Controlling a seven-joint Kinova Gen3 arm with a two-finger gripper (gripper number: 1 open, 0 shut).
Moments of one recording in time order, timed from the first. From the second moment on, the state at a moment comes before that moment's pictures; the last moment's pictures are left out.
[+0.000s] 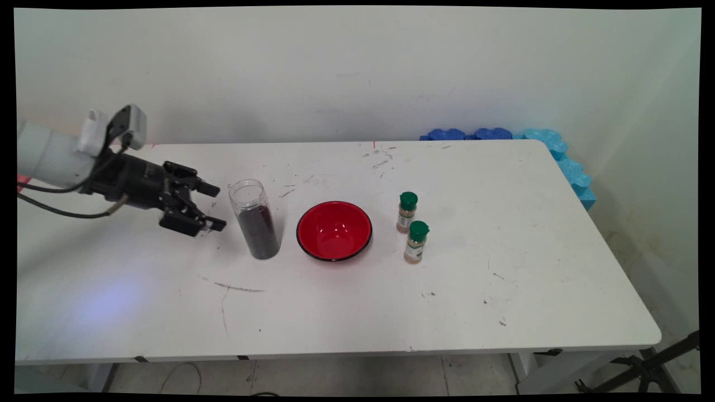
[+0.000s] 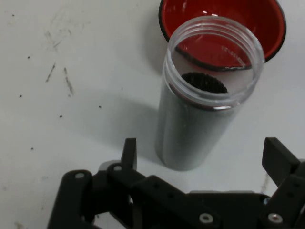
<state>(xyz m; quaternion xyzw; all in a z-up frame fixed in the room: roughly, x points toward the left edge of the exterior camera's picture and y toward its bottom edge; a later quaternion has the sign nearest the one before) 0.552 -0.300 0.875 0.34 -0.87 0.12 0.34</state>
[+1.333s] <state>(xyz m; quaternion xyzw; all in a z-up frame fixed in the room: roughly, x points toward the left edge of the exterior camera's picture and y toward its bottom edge) 0.529 -0.321 0.834 0.29 -0.87 0.14 0.38</state>
